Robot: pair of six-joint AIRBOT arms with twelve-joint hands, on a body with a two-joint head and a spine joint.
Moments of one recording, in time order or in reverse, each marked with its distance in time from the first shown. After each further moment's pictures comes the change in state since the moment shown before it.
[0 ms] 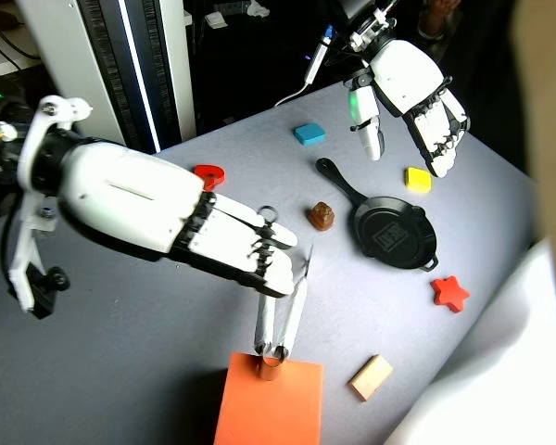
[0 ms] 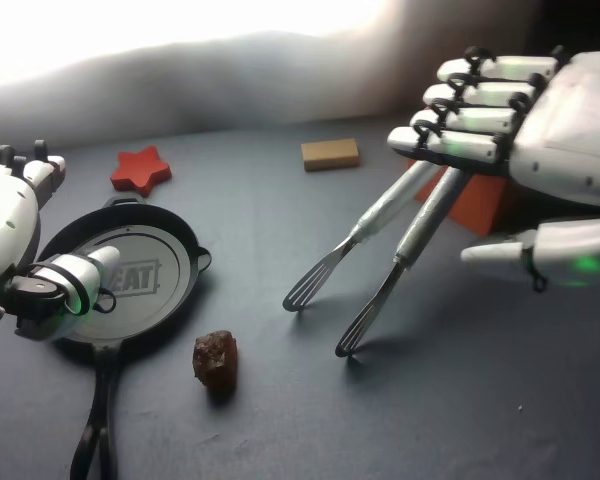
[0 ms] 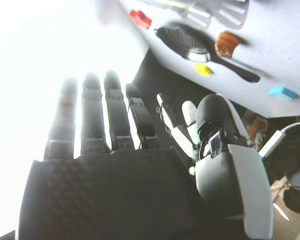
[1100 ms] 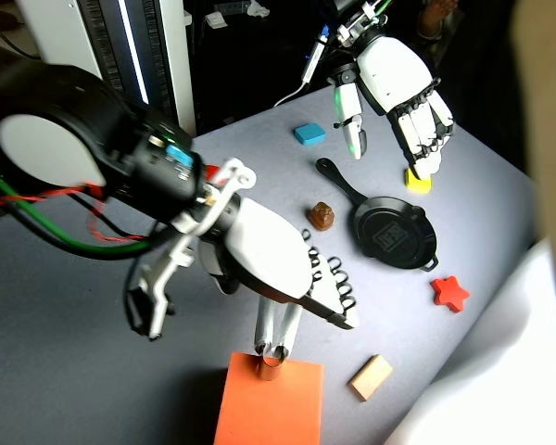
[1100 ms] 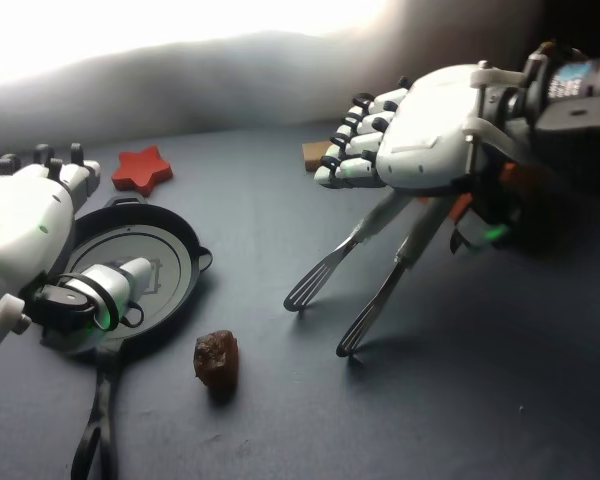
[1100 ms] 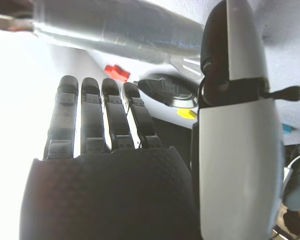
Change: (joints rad) left arm -0.041 -0.002 -0.039 -0.012 0.052 0.041; right arm 0.150 -0.441 0.368 0.016 -0.456 -0.091
